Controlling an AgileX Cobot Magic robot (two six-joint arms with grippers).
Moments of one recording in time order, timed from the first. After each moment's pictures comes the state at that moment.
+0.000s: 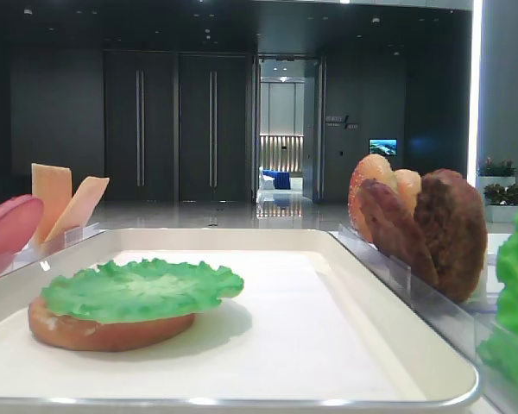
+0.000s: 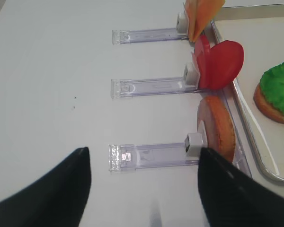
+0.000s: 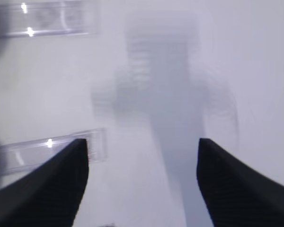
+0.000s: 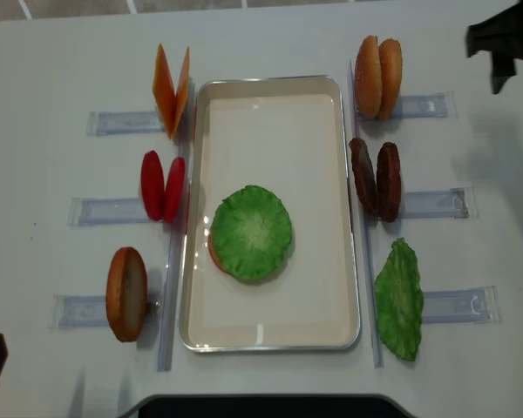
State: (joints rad) left arm -0.02 -0.02 -0.47 0.06 1.11 0.01; right arm 0.10 1.64 -1.41 -0.16 1.21 0.19
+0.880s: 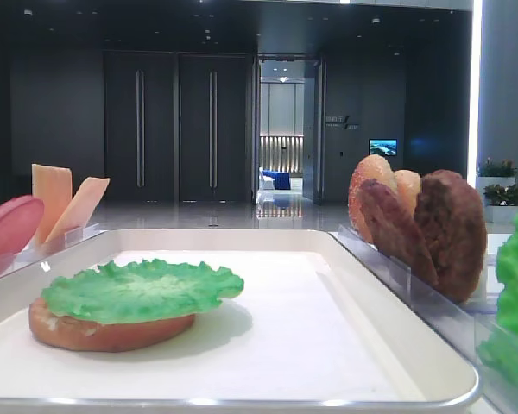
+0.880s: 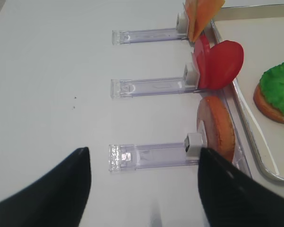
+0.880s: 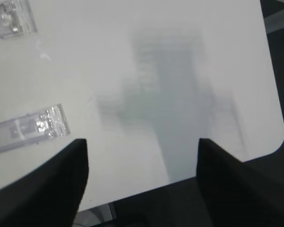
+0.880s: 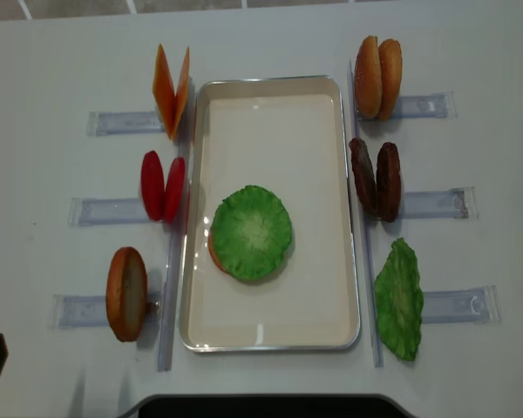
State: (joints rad) left arm -0.02 -0.02 -0.47 0.06 1.11 0.01; right arm -0.12 0.92 -0.77 -0.11 1.20 0.10
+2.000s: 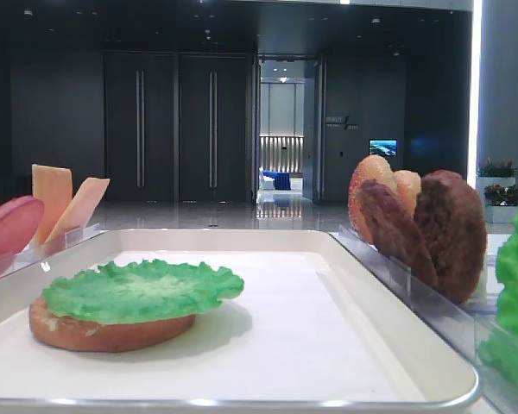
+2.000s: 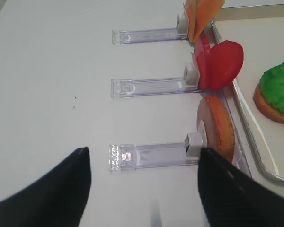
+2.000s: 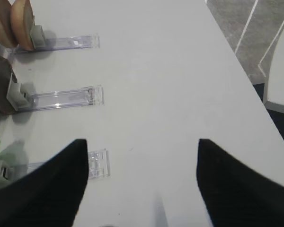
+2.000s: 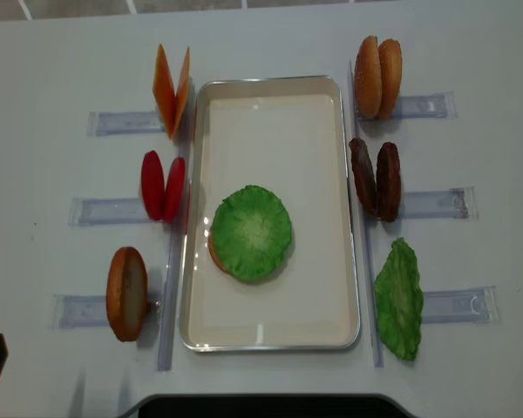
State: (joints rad) left arm -0.02 -0.02 -0.47 0.06 1.11 0.01; right arm -0.12 -0.01 -0.51 0.02 1.14 -0.05
